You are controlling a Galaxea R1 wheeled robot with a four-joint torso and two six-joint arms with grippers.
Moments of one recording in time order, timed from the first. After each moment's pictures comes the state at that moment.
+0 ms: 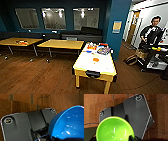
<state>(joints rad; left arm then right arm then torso) 1.36 2.74 -2.17 0.80 0.06 -0.73 -1.55 2.83 -2.49 -0.41 0.17 0.48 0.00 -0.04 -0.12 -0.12</state>
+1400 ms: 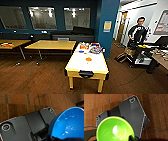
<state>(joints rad) 1.37 2.74 -2.20 0.80 0.02 -0.73 -1.55 2.83 -2.52 -0.41 0.17 0.48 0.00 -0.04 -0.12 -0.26</state>
